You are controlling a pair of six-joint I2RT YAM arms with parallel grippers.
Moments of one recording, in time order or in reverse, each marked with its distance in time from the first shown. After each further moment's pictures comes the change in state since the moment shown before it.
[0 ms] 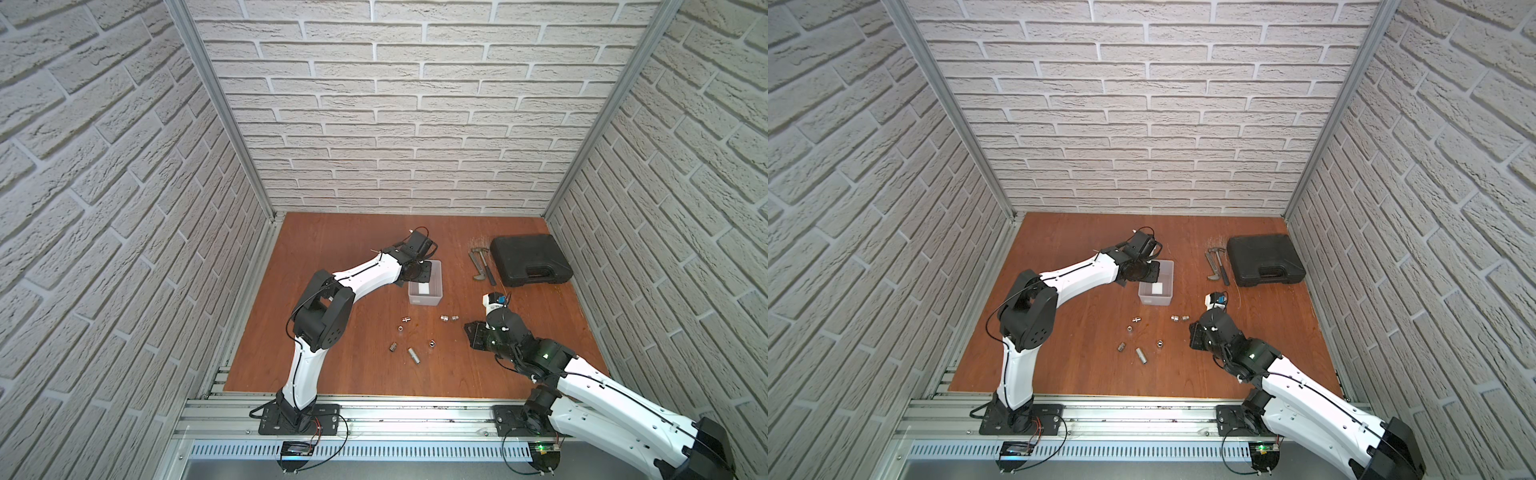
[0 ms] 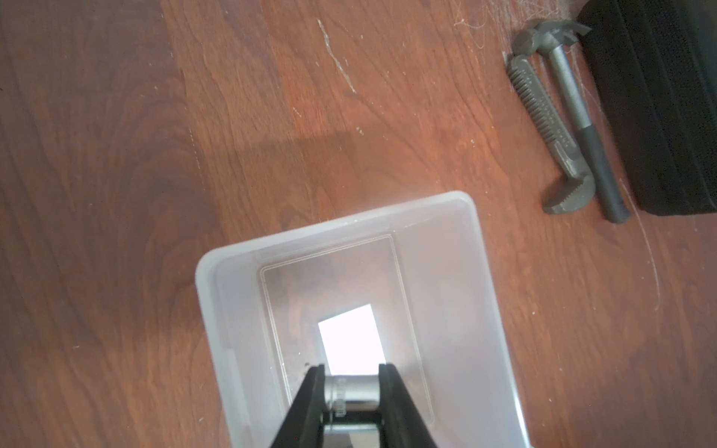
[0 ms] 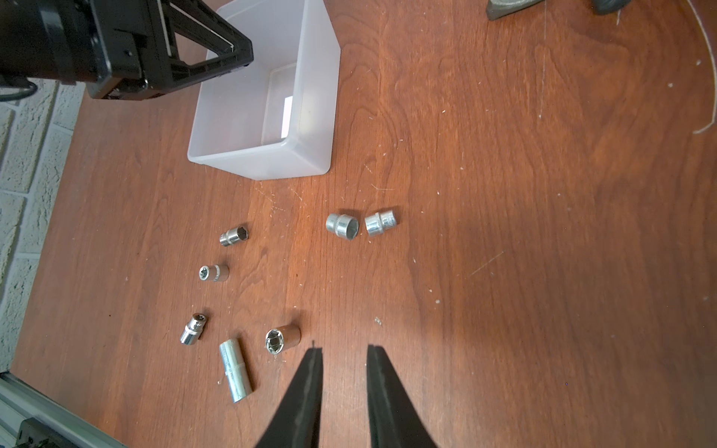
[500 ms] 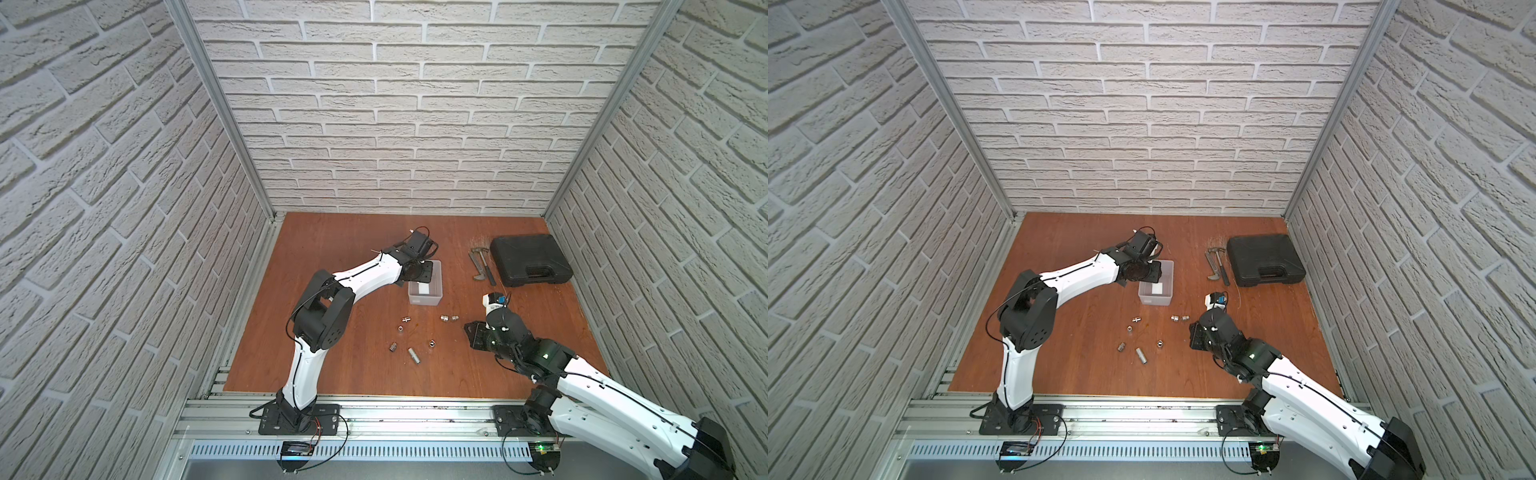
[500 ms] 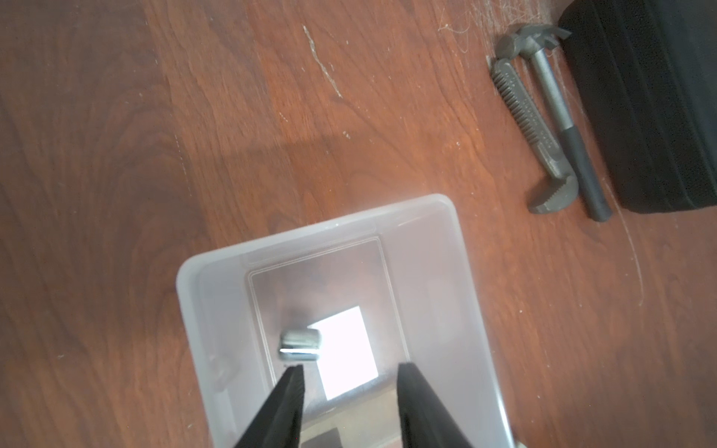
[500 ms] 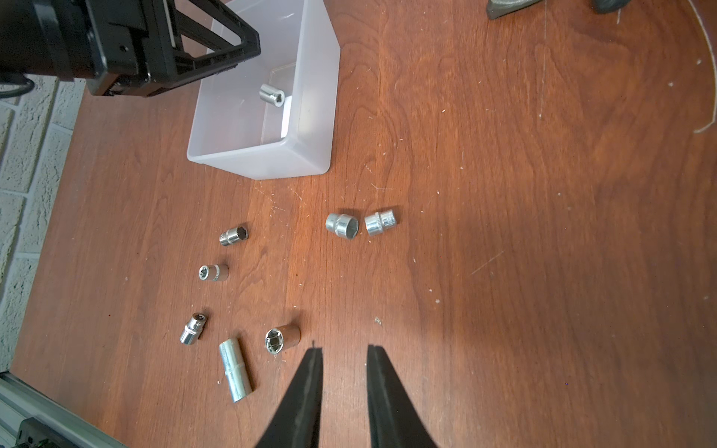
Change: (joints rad) left arm -0.011 -0.005 0.000 0.013 0.010 0.003; right arm 0.000 0.000 0.000 0.000 0.000 0.000
